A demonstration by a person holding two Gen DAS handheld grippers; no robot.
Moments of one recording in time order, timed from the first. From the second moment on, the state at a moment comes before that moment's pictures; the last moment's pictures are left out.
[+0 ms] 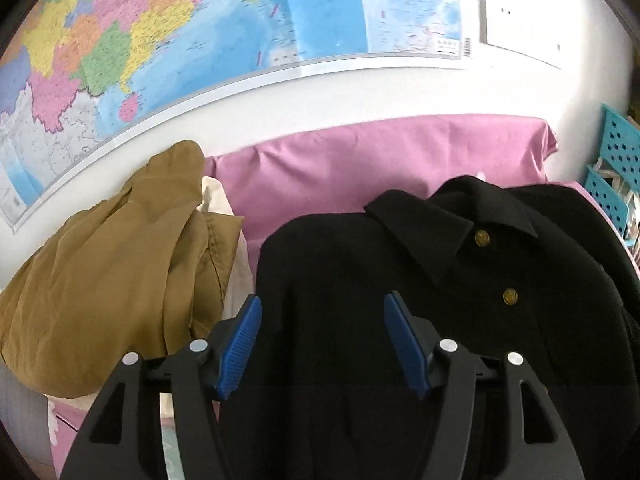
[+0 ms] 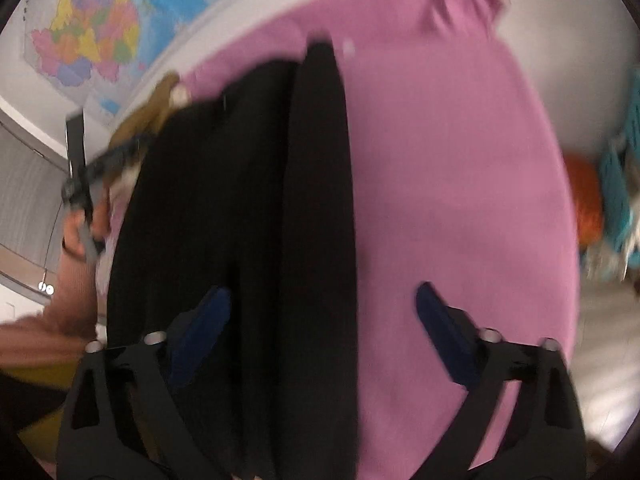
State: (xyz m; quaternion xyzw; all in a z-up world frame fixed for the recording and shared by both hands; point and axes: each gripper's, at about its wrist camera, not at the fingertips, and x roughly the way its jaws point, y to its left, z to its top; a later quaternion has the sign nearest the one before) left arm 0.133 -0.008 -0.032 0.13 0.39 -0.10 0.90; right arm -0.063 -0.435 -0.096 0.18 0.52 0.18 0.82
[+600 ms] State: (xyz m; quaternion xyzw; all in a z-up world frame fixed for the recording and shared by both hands) left arm 0.112 -0.010 -0.033 0.11 0.40 -0.13 0.90; right arm -0.015 -0.485 0.050 0.05 0.43 0.00 0.90
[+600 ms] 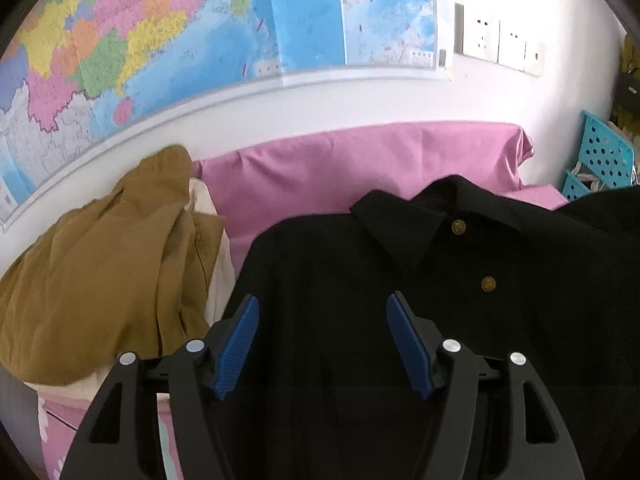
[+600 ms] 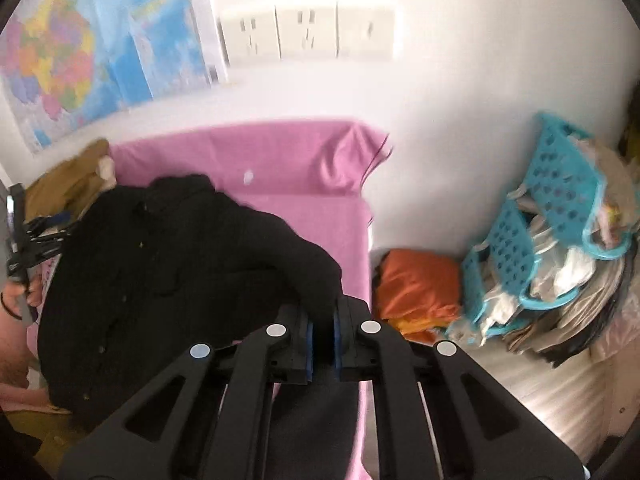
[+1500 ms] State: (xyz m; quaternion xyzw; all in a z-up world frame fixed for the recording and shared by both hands) left arm 0.092 -0.102 -0.049 0.16 0.39 -0.25 0.87; right arm 0.113 -0.453 -0.075 0.07 0.52 0.12 0.84
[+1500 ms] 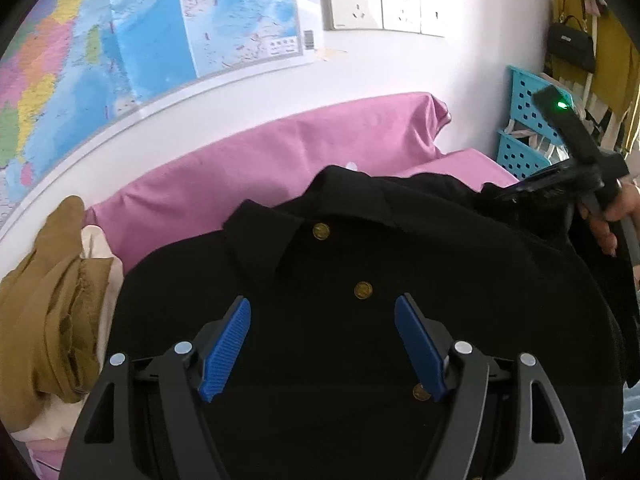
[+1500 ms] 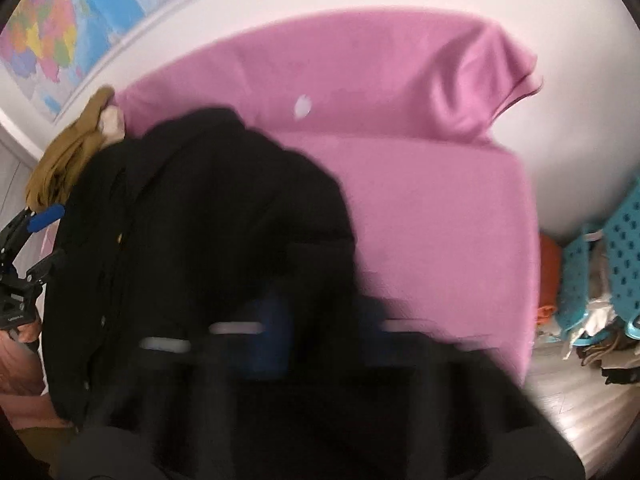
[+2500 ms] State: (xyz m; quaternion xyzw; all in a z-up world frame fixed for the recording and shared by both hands) left arm 0.070 -0.139 -0.071 0.17 0.41 -0.31 0.84; right arm -0.136 -0.523 -0.086 0.18 0.46 0.01 0.87
